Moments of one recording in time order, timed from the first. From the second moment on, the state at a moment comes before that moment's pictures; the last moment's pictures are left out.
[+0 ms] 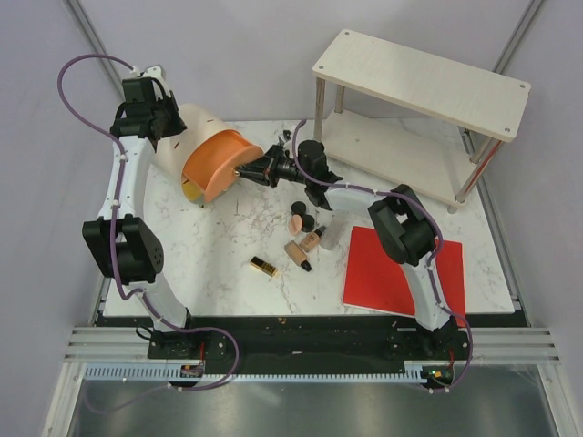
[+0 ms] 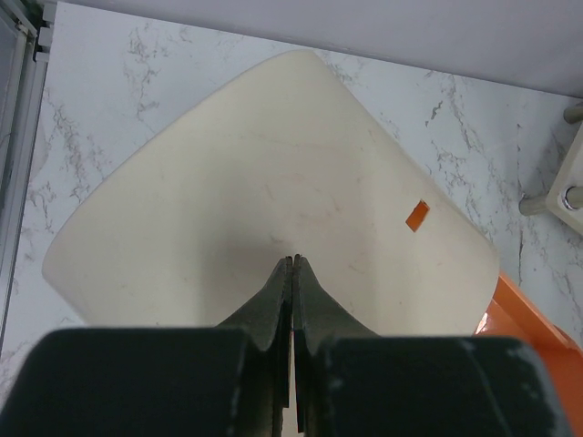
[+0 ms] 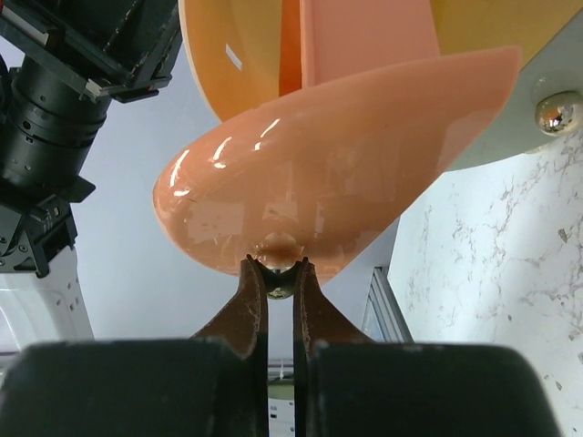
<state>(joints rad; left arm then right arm) 0.08 1.80 1.84 -0.60 0.11 -0.16 0.65 2.22 1.58 0.63 -0.59 1.47</state>
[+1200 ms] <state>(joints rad) 0.08 1.80 1.84 -0.60 0.12 -0.16 0.65 2.23 1.57 0.61 -0.63 1.47</state>
